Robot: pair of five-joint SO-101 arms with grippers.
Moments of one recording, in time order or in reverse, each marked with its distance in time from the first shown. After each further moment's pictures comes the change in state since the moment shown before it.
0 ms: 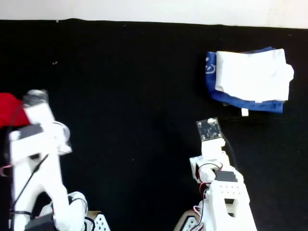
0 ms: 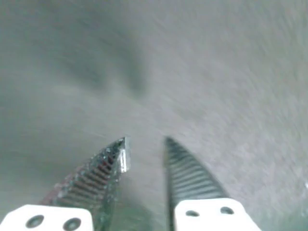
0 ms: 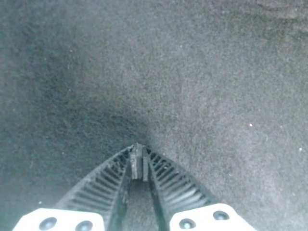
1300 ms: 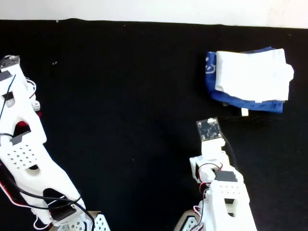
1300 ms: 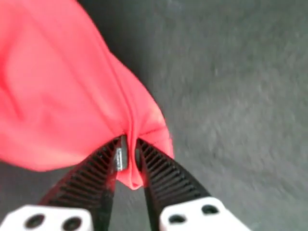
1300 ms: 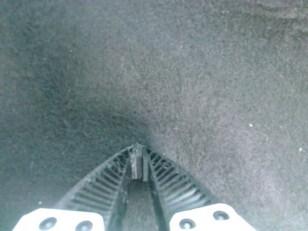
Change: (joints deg) left arm -2.5 67.9 -74.1 12.8 -1.1; right arm 0.1 0.0 0.0 0.0 0.0
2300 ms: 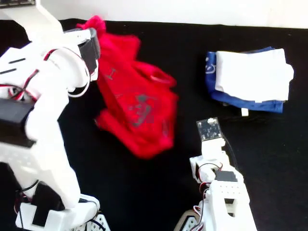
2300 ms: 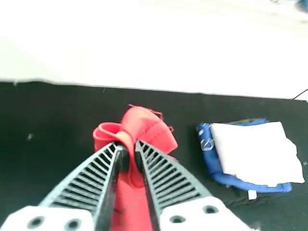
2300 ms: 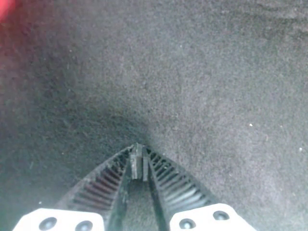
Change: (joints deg) left arm 38.6 -50.0 -27.3 16.1 18.6; right arm 0.0 0.0 0.0 0.0 0.0
